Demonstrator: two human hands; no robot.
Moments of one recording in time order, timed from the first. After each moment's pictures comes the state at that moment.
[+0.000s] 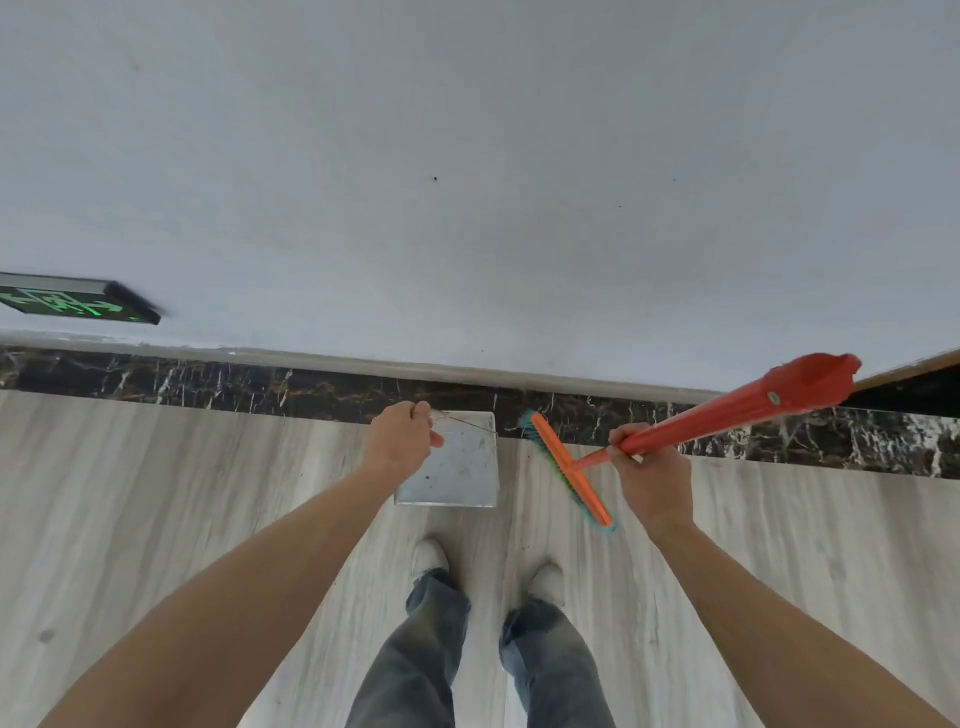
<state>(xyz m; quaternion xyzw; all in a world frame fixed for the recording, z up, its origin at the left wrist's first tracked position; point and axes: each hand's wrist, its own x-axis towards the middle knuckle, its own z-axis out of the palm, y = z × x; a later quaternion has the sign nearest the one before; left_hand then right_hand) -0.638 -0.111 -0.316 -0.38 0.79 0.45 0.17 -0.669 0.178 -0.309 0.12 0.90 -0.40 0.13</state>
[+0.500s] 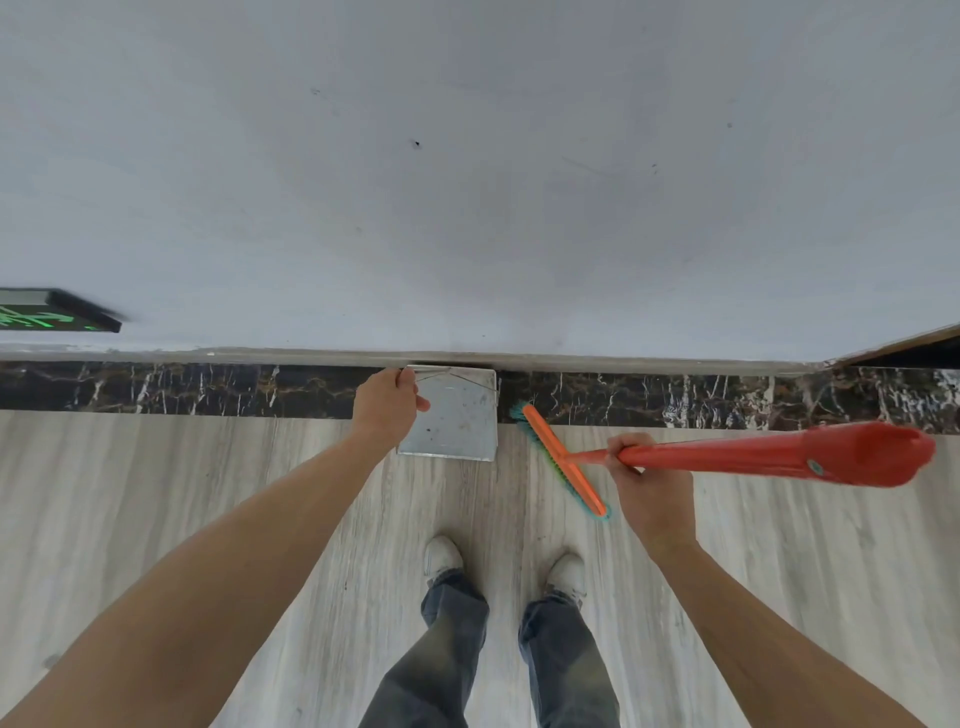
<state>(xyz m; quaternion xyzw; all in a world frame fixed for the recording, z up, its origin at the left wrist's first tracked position) -0.710 -0.158 -0.383 -0.36 0.81 0.43 0.16 -0.677 0.152 -0.373 0.12 0.89 -0.42 0.13</state>
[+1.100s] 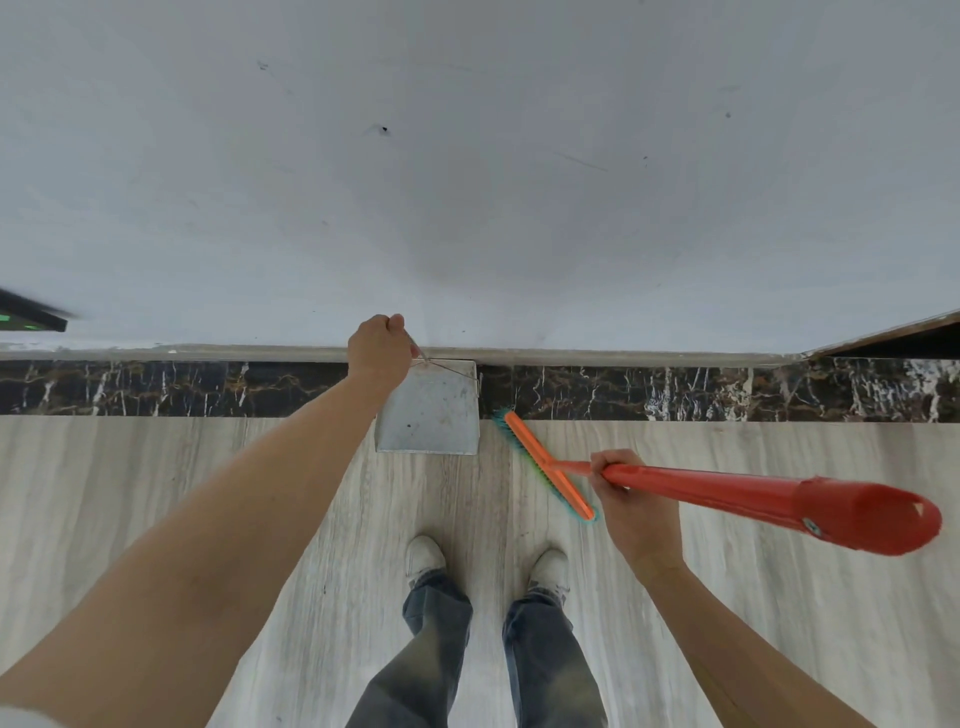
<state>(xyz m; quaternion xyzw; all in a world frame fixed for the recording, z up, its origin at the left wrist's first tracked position) -0.789 -0.155 -0.398 -0.36 0.82 0.42 0.14 -0.670 0.156 -0.385 0.14 0.88 -0.43 0.16</state>
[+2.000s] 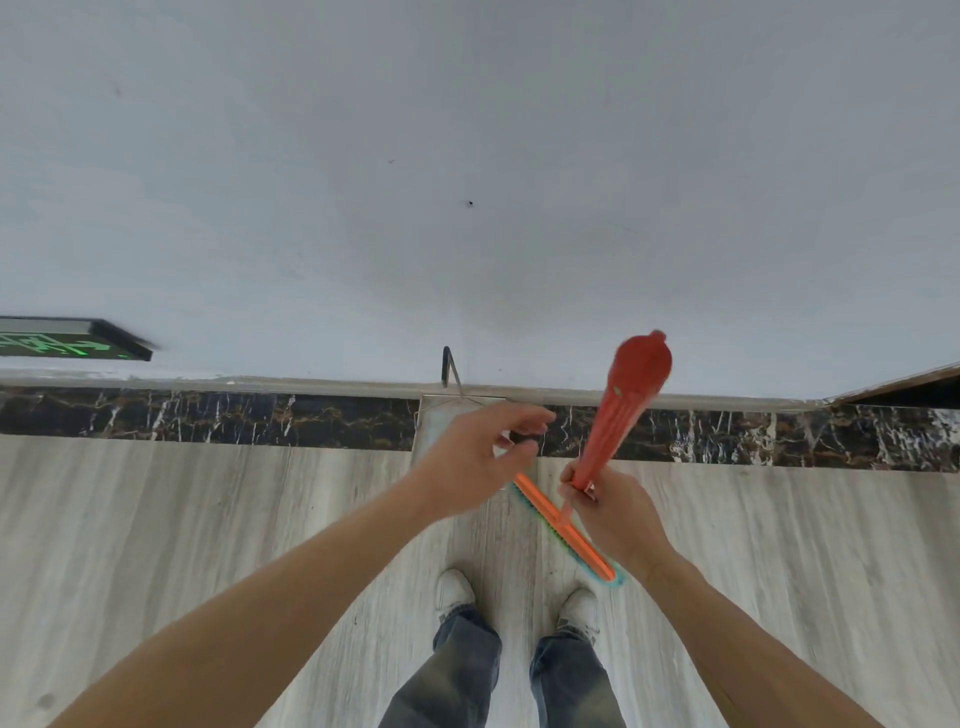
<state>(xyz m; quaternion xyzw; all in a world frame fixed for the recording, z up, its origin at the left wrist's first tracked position) -0.682 -0.132 -0.269 0.04 0.83 0.54 0.17 -0.678 0.077 -0.326 -0.03 0.91 -0.32 0.26</state>
